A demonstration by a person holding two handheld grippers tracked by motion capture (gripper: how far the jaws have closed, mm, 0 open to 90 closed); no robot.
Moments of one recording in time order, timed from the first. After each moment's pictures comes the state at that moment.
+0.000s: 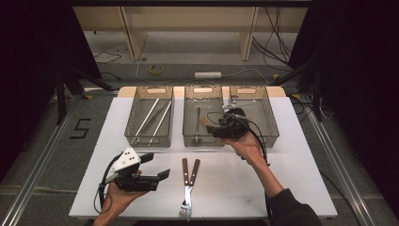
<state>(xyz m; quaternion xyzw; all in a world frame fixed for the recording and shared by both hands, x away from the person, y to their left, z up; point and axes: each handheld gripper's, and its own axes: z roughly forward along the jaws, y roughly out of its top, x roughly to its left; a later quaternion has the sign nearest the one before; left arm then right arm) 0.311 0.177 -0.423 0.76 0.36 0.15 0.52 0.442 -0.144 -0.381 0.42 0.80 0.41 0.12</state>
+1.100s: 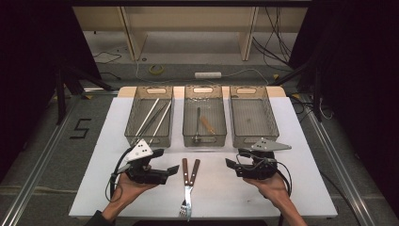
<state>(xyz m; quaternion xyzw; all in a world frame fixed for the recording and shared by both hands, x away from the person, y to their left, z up) 0.337 0.154 -0.424 0.78 0.34 0.12 0.51 0.343 -0.208 -0.418 0.39 0.78 0.47 0.12</state>
